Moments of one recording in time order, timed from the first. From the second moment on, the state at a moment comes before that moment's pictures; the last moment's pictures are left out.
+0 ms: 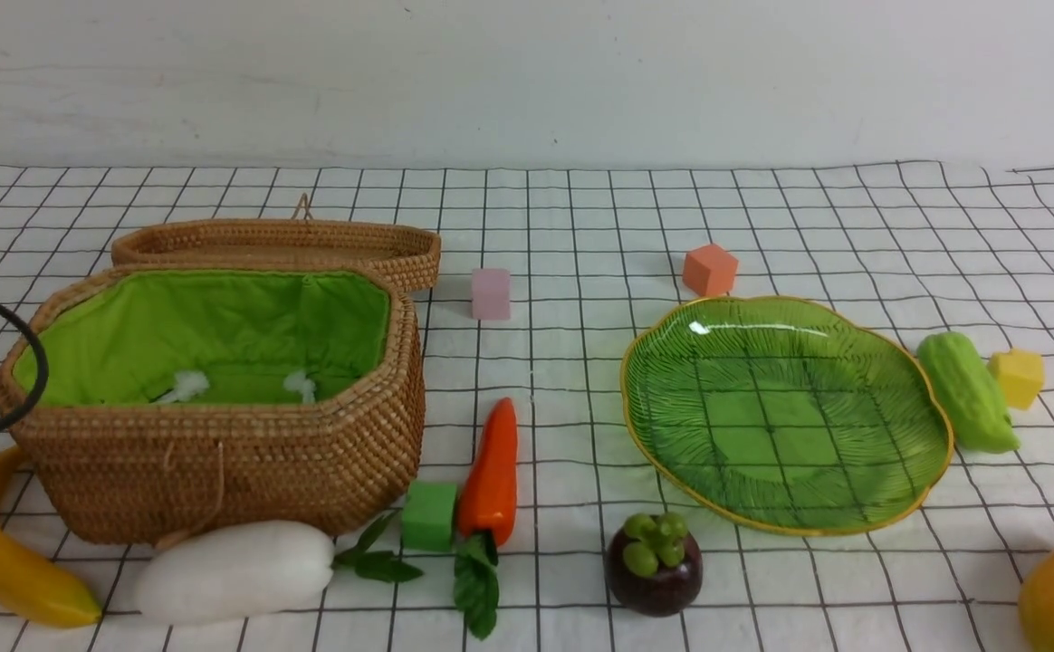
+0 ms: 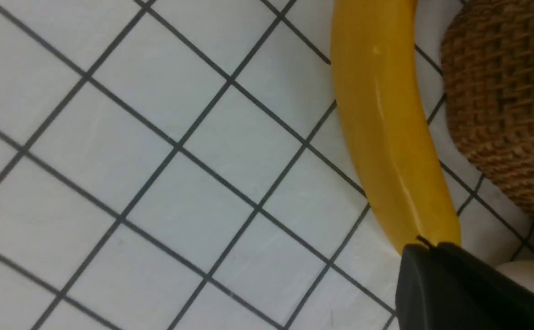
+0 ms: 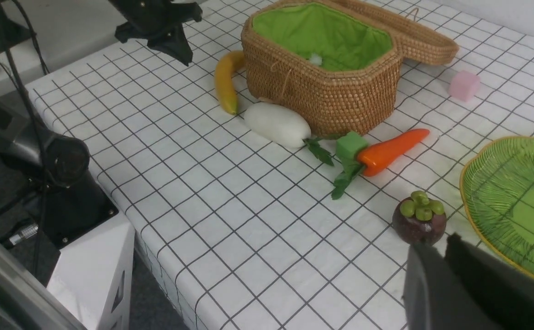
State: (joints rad) right arm 0.46 0.43 -1.16 0.46 1.26 -0.28; left arm 0.46 1.27 -0.71 -0.29 0.66 -0.10
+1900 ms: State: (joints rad) right arm 0.46 0.43 -1.15 0.56 1.26 -0.30; left arm 0.41 1.67 -0.73 -0.46 0.21 0.10
